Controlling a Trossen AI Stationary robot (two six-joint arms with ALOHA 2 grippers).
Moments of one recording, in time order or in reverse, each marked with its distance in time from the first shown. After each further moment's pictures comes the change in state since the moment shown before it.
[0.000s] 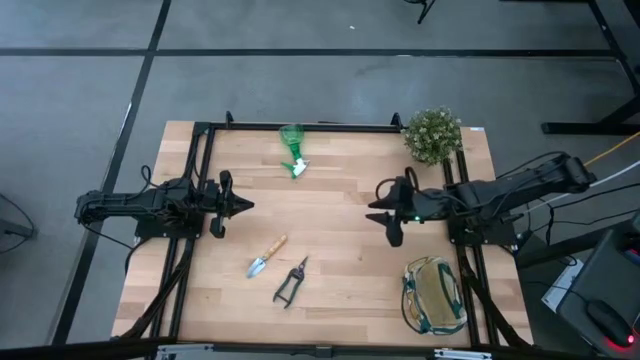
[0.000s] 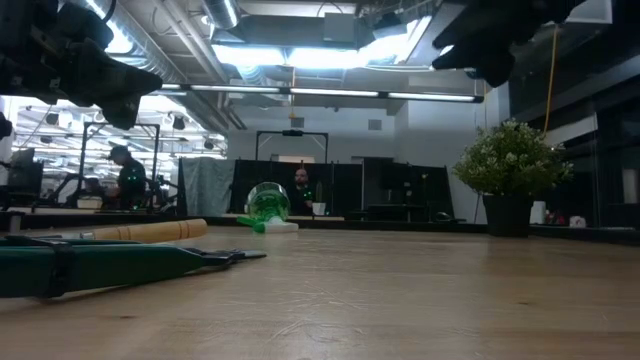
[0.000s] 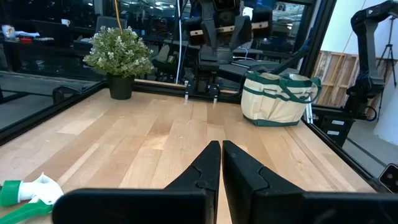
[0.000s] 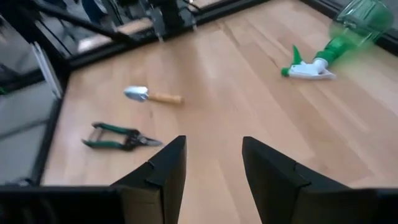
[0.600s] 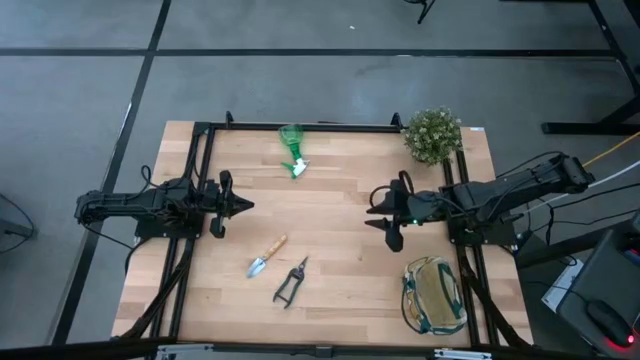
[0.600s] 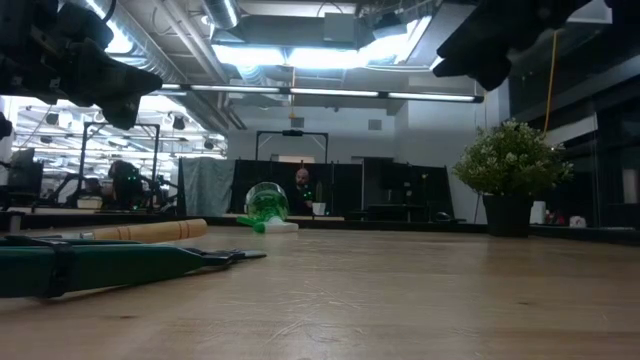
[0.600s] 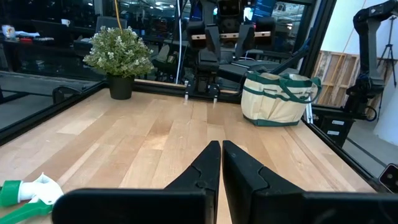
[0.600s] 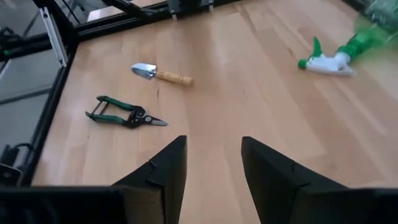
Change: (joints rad) left arm 0.000 0.000 0.000 0.000 0.000 0.000; right arm -0.003 0.028 0.000 -0.008 -0.071 -0.086
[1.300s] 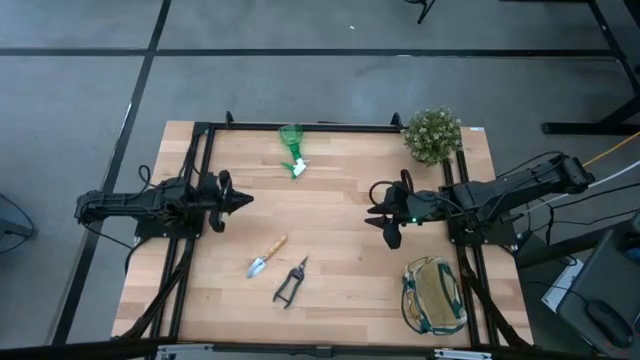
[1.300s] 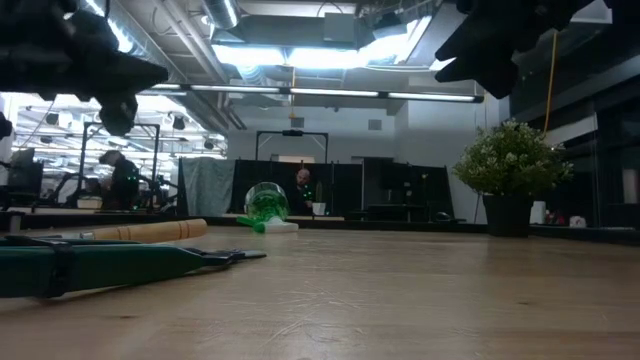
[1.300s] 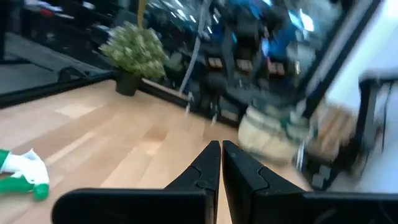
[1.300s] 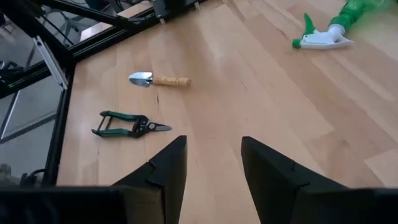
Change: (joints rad) left arm -0.002 0.000 0.000 0.076 -0.108 -0.299; right arm -0.004 0.000 0.000 -0.017 0.008 0.195
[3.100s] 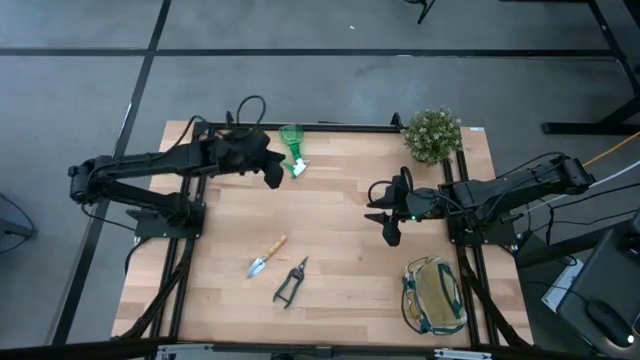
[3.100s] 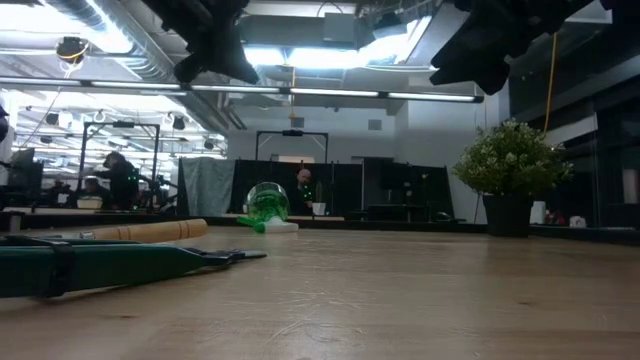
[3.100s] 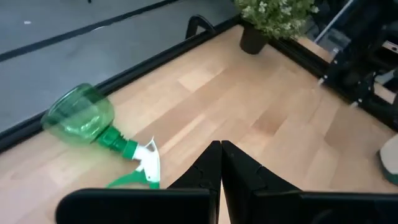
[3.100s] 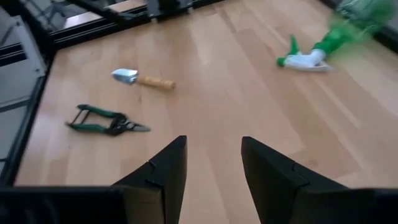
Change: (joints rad) left arm 0.228 1.082 0.918 -0.471 -0.145 -0.016; right arm -0.025 0.000 0.000 0.001 0.023 -0.158
